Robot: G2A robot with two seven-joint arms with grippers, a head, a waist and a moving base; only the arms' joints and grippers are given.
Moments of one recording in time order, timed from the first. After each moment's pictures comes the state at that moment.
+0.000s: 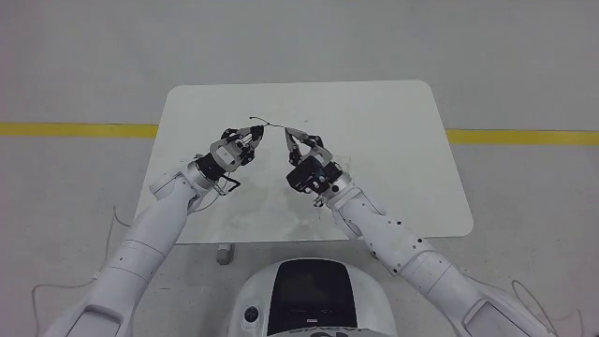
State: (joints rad) left arm 1.16 -1.12 -1.10 -1.16 -1.43 0.34 -1.05; right arm -1.12 -1.33 0.69 -1.27 -1.57 0.22 -0.54
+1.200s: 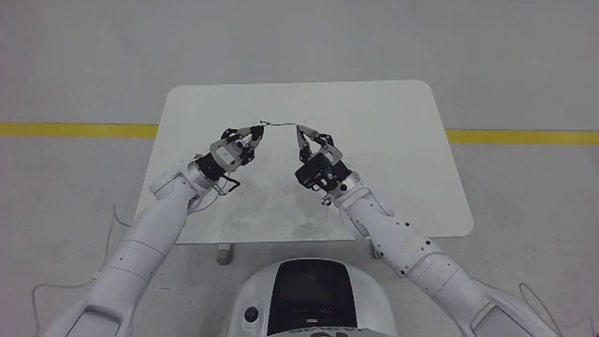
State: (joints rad) left arm 1.16 -1.12 -1.10 -1.16 -1.43 0.34 -1.05; right arm -1.15 -1.29 0.71 -1.31 -1.57 0.25 -0.50
